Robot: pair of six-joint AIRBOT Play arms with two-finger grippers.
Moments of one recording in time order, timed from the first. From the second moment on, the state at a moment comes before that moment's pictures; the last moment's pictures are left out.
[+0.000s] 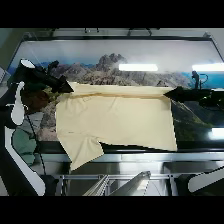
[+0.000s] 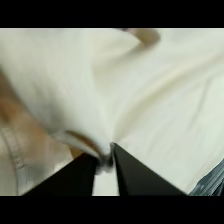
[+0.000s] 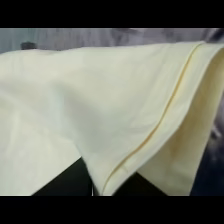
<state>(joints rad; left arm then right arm) 0.17 -2.18 1.99 0.86 -1.60 -1.27 -0.40 -1.84 1.21 -0.40 1.18 0.66</state>
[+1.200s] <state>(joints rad) 0.53 -1.38 0.90 0.95 -1.57 -1.19 -0.56 -1.35 0.54 -1.01 1.36 1.12</state>
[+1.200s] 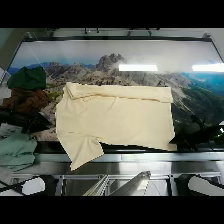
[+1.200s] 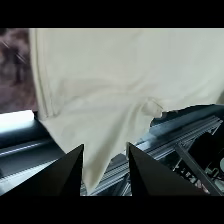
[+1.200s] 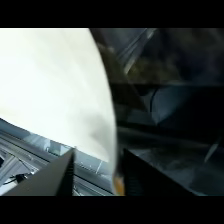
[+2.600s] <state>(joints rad) 0.22 -1.45 0.66 1.03 -1.30 -1.20 -0.49 -1.34 0.55 -1.04 1.31 1.13</state>
